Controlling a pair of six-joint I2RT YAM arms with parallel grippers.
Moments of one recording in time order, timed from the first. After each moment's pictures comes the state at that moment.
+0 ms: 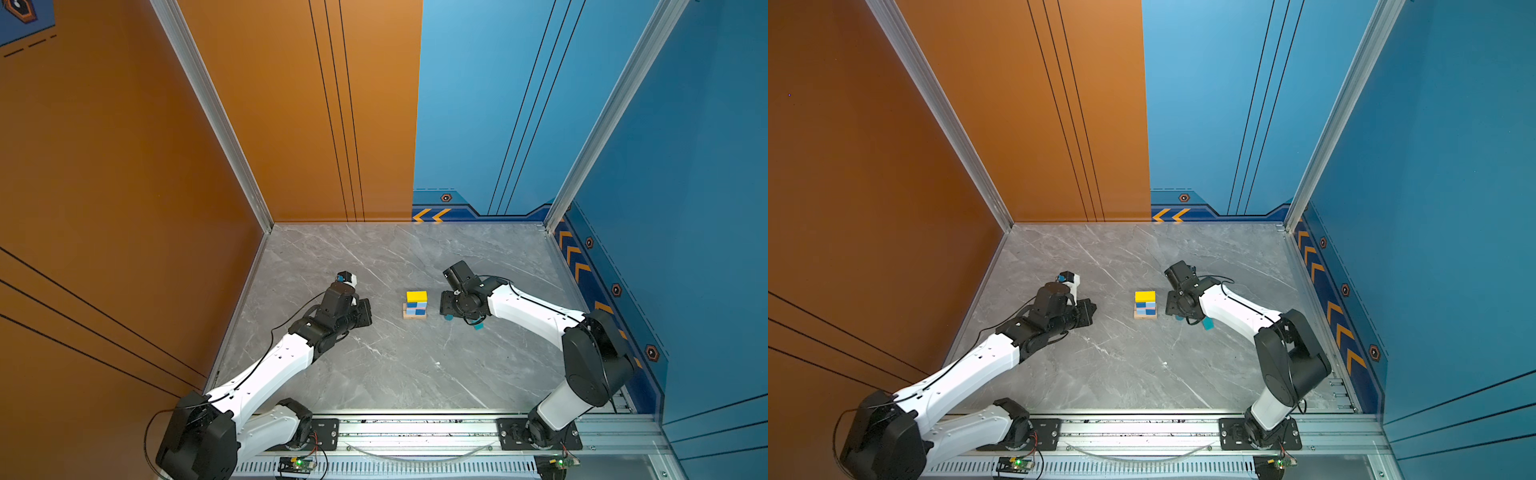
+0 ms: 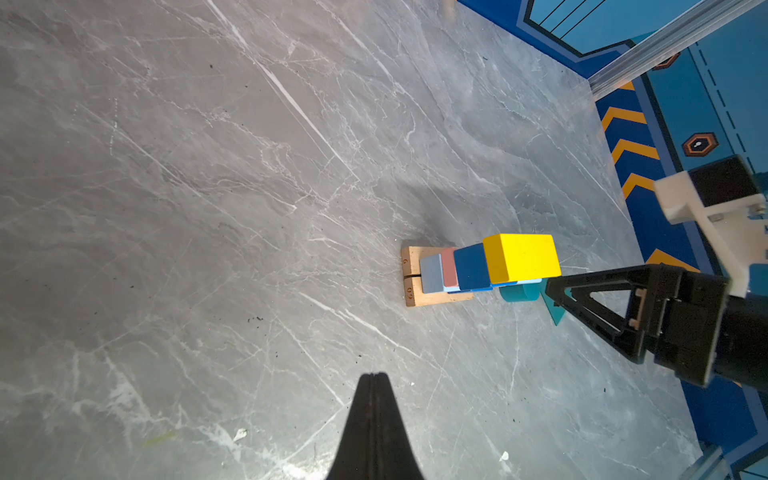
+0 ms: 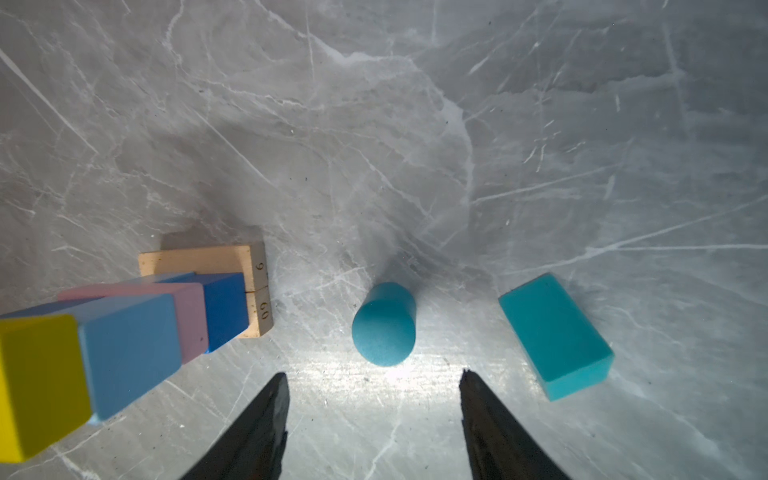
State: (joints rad) left arm -0.49 1.12 0.67 -0.24 0.04 -0.63; right arm 0.57 1.65 1.10 -0.62 0.10 0.67
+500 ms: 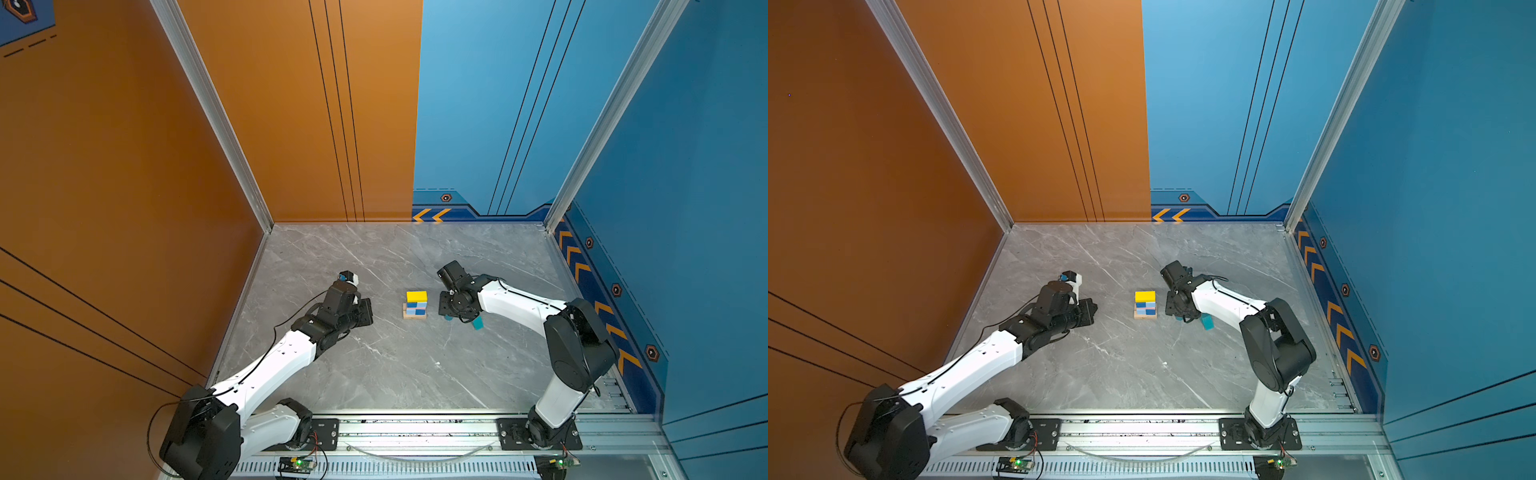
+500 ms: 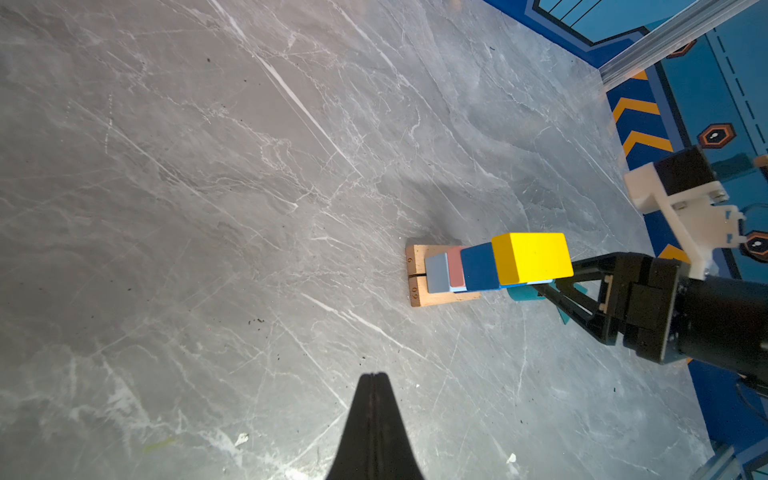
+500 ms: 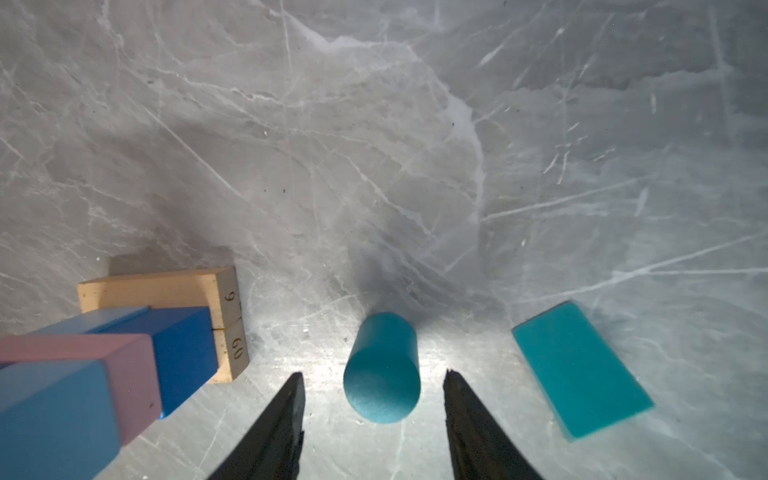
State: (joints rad) left arm -0.49 1.15 0.68 -0.24 0.04 -0.62; right arm 0.57 1.75 1.15 -0.62 0.12 0.67
